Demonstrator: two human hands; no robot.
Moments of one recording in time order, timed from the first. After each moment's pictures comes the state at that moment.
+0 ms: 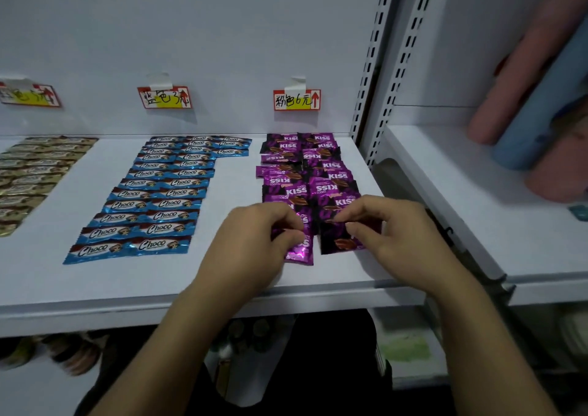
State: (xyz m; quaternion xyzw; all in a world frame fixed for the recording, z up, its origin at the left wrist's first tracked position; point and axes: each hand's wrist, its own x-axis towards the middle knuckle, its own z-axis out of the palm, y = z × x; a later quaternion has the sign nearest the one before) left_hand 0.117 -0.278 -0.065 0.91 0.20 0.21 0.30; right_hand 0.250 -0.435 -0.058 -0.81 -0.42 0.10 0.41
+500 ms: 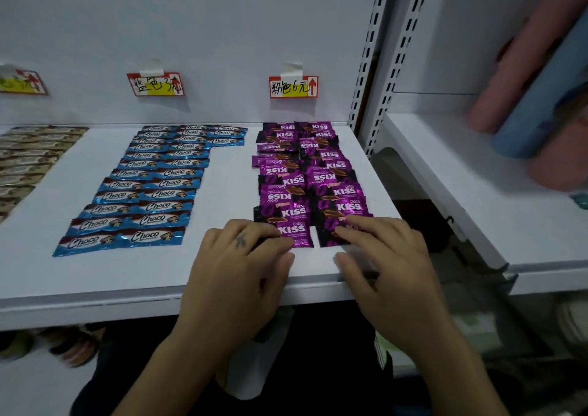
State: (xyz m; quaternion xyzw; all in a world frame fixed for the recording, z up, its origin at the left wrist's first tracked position) left_hand 0.086 -0.289 -0.107 0.95 0.13 0.27 0.10; right_hand 0.215 -0.457 -0.111 -0.82 -0.46 -0.16 0.31
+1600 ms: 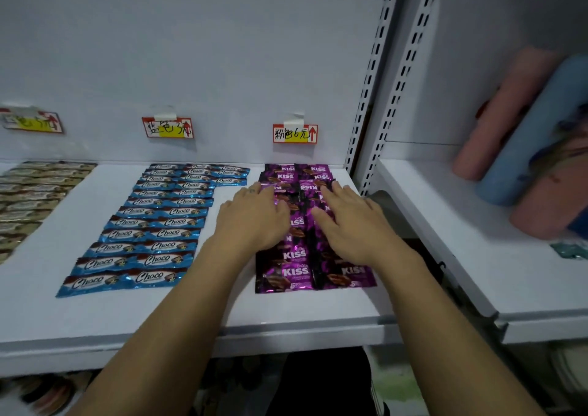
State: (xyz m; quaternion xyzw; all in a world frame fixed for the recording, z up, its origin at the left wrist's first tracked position) left_hand 0.186 -0.233 -0.056 0.93 0.31 0.05 0.17; right_hand 0.287 -0.370 -0.060 -0.90 -0.42 0.04 0.09
